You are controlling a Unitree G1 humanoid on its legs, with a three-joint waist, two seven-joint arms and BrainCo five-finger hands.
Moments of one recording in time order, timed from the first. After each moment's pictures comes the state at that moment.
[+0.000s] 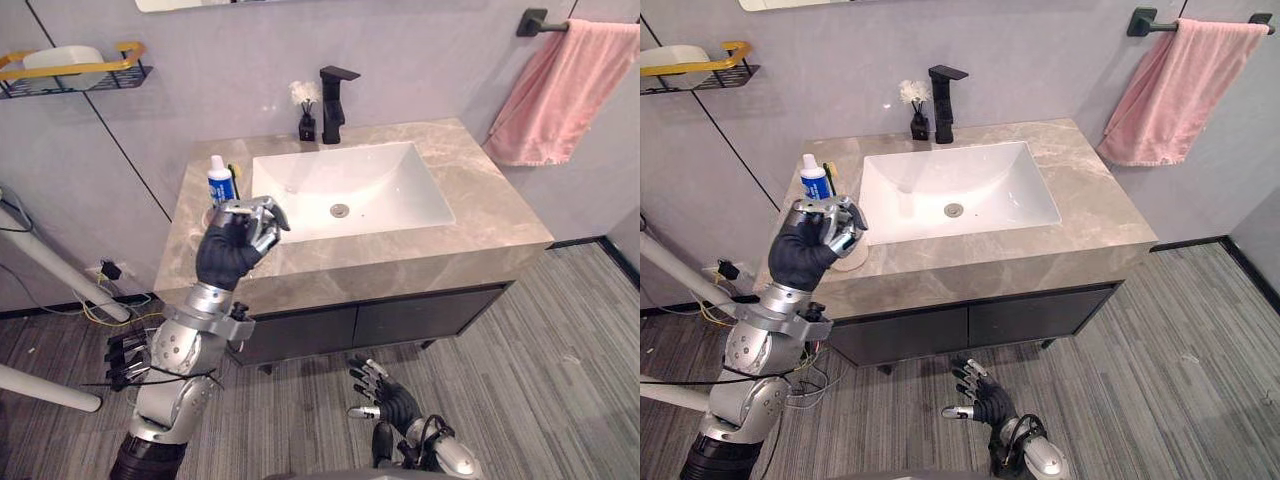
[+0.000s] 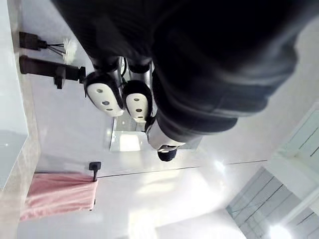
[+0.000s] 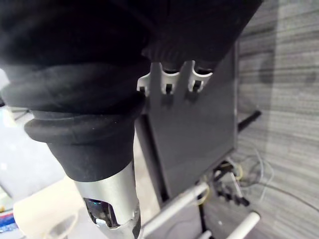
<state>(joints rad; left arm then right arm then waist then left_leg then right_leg) -0.02 0.39 -0.13 -0.42 -0.54 -0.20 -0.13 0.36 -0.15 0.35 0.14 0.30 -0.08 0.31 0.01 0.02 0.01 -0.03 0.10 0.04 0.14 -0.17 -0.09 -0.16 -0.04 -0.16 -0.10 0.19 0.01</state>
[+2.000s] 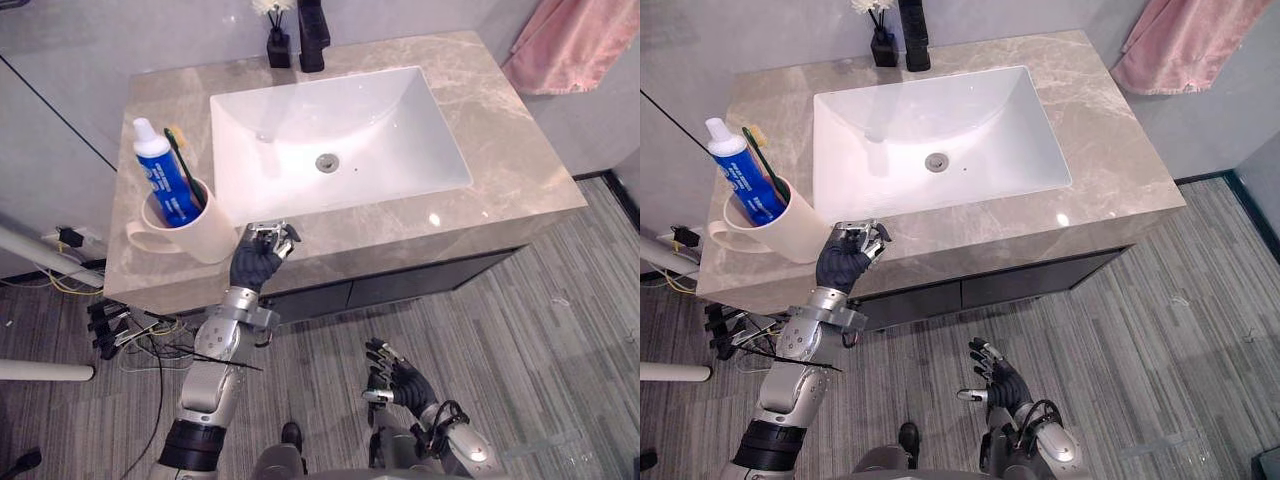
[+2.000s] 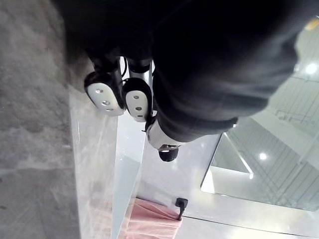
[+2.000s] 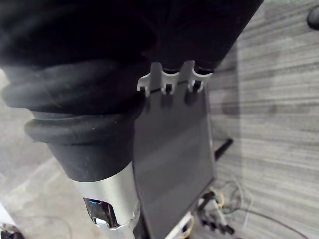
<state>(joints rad) -0.07 0.20 -0.10 -0.15 -0.36 -0.14 -0.08 0.35 -0.15 0.25 0.09 0.23 -0.06 0.31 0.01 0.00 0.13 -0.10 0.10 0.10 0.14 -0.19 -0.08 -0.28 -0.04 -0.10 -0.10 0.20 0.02</state>
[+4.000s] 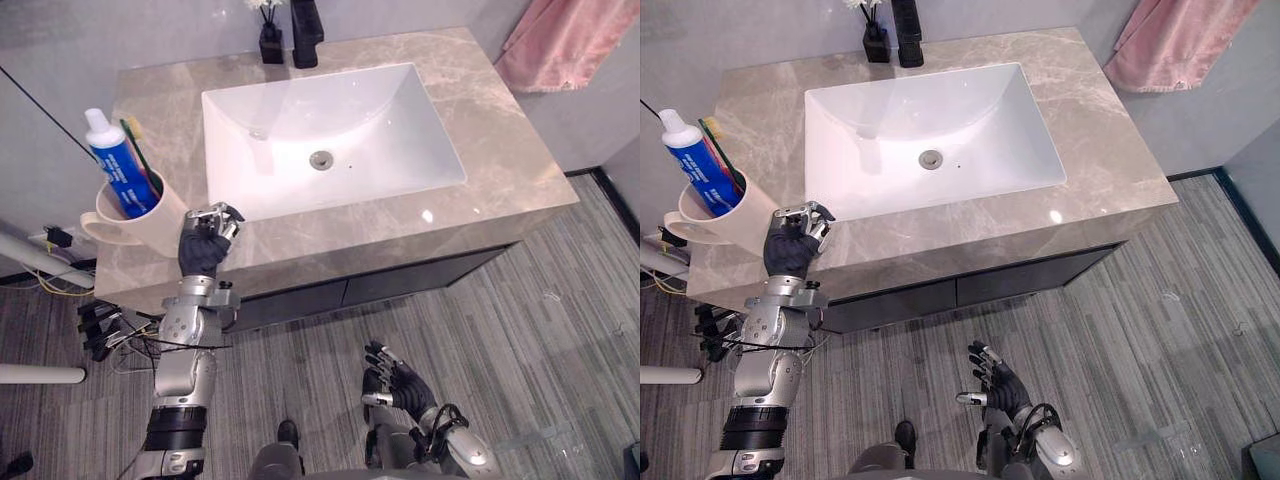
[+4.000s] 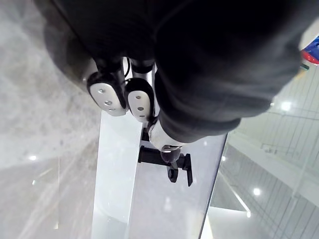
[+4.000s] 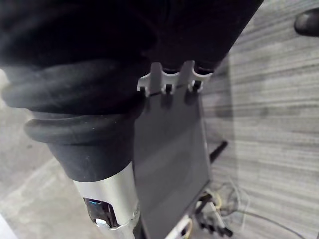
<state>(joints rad) -0.13 0.21 0.11 -0.04 -0.39 -0.18 -0.04 0.37 -0.15 0.24 0.09 0.23 -0.06 0.31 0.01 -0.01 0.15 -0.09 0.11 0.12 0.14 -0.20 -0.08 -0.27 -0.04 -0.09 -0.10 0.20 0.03</state>
